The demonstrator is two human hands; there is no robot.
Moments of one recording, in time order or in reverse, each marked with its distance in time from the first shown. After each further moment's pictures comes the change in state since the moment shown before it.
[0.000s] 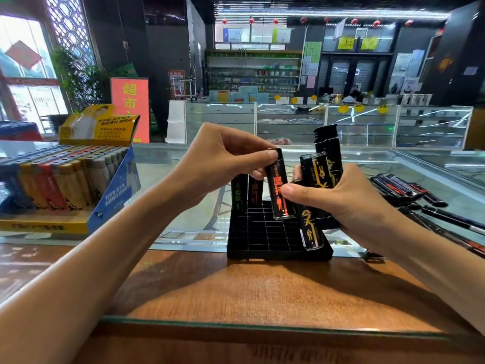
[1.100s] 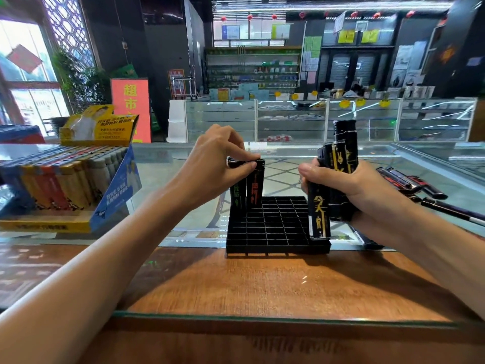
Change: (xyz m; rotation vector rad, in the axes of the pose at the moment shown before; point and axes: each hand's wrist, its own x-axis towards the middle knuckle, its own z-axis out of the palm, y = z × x) left_hand 0.003 -0.023 -0.005 0.851 0.058 0.165; right_hand -0.003 0.002 -0.015 0.252 0.045 0.219
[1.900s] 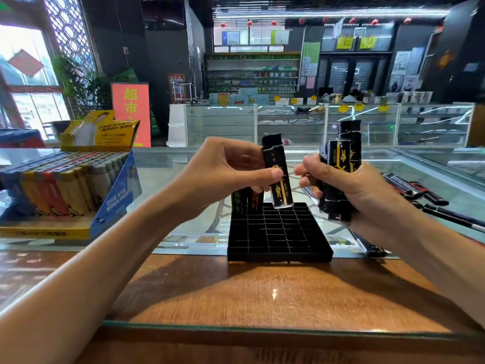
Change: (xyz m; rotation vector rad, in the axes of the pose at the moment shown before) left_hand -0.008 0.025 -0.016 -0.862 -0.179 -0.178; right_hand 0.008 -0.003 0.005 0.105 0.072 -0.054
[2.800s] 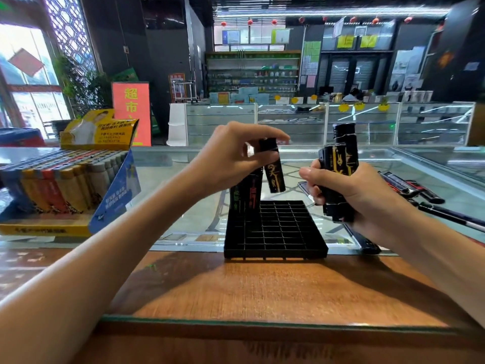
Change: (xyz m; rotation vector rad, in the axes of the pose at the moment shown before) left_hand 0.029 0.001 0.002 0.582 0.036 0.239; right_hand 0.002 0.006 -0.011 -0.127 -0.005 0.012
